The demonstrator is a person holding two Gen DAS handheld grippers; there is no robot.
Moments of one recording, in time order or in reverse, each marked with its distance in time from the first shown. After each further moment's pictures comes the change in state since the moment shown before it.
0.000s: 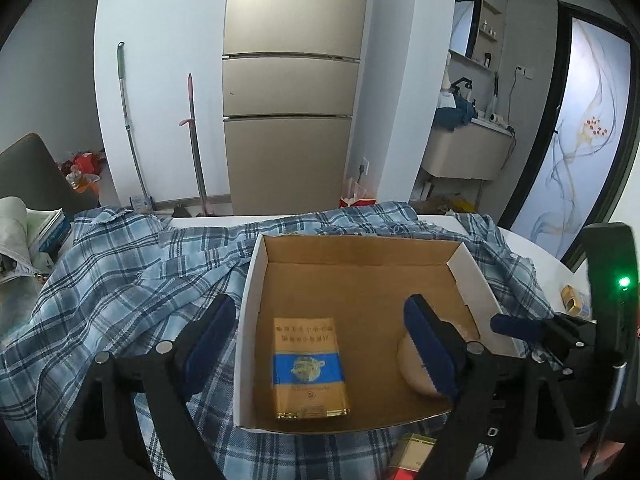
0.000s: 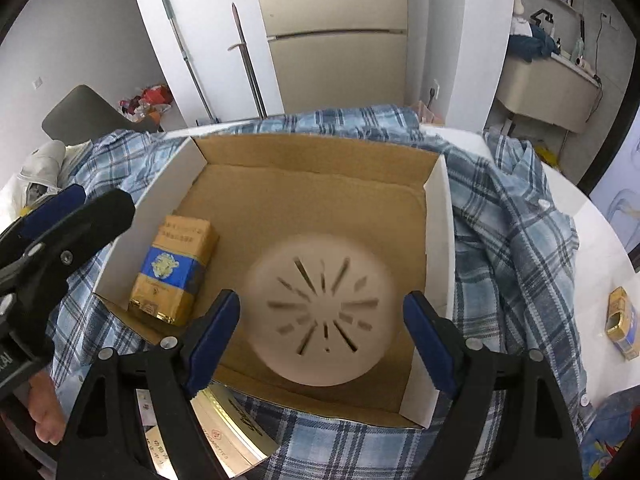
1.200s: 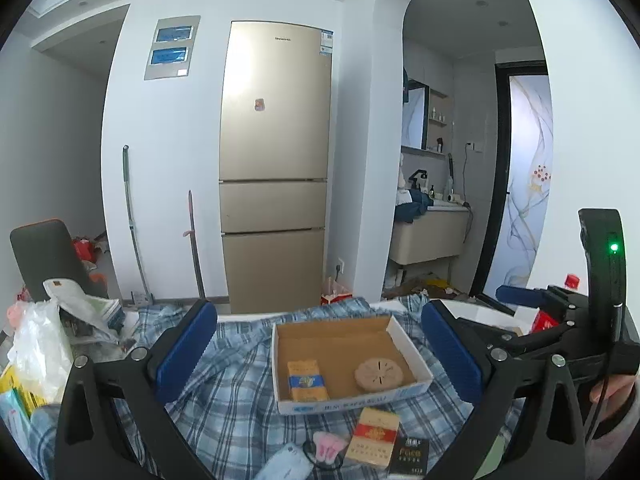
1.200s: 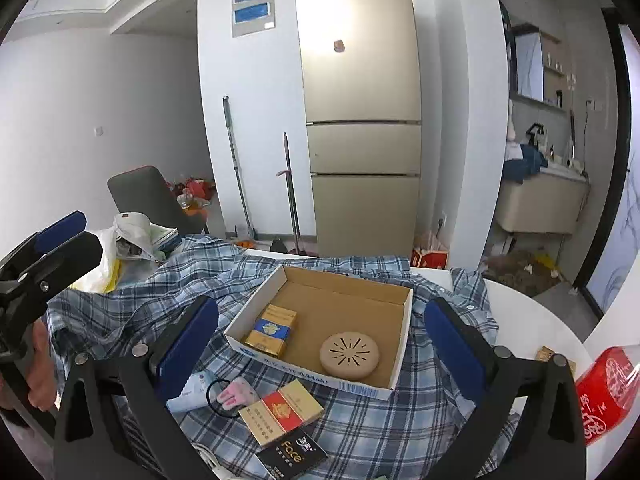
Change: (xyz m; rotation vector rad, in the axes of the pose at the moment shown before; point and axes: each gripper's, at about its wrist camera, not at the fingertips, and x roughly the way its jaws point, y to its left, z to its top) left arm -0.237 0.000 -0.024 0.097 -0.384 -0.073; right arm -0.206 0.029 -0.043 -0.113 -0.464 0.065
